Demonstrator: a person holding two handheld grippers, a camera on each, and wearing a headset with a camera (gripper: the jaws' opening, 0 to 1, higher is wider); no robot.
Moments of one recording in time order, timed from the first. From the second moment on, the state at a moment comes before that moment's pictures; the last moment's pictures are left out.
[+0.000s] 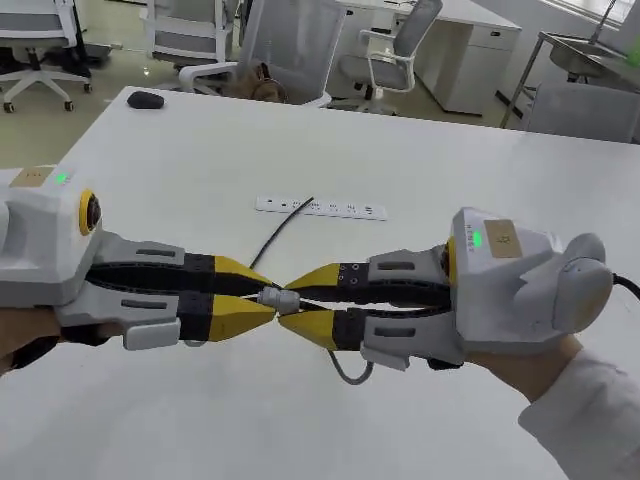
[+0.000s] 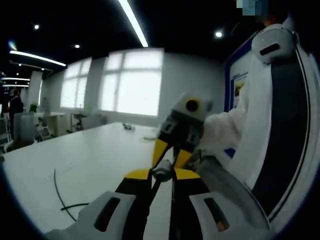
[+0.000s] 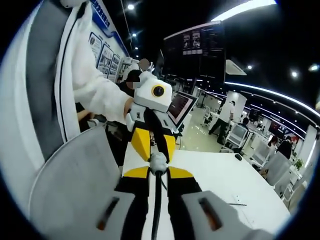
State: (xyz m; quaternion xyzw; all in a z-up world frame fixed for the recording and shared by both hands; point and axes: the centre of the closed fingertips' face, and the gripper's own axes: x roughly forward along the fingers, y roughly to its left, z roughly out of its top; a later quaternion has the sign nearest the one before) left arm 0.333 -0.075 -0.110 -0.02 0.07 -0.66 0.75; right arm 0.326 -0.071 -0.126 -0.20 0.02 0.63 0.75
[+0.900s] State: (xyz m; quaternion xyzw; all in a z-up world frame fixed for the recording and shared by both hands) left arm 0.321 -0.074 -0.081 0.04 0.00 -0.67 0.74; right arm 0.316 -0.074 -0.086 0.00 0.03 0.68 0.74
